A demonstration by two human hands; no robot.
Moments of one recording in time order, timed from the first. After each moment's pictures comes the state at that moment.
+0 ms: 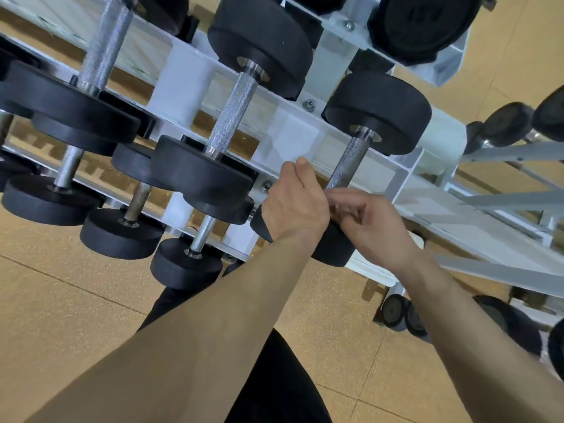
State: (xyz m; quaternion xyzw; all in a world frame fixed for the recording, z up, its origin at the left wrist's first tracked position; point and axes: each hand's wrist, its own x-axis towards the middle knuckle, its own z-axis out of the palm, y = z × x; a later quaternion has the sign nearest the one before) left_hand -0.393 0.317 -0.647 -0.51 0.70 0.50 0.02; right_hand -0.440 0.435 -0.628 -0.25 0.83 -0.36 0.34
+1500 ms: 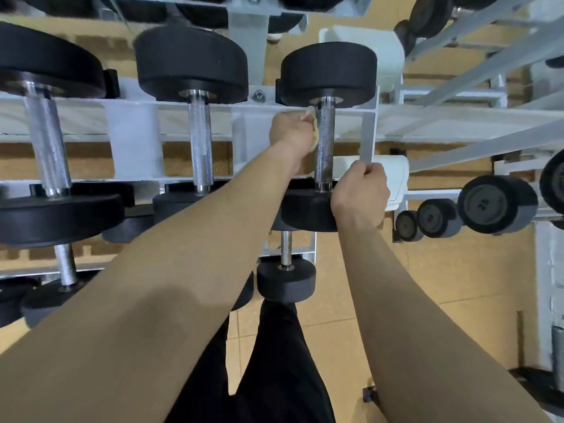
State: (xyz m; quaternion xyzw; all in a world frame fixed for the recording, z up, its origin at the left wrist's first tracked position) left_hand -0.484 0.261 -0.665 -0.37 0.59 0.68 0.24; right_hand -0.400 0.353 -0.637 0.44 0.84 -0.32 0.06
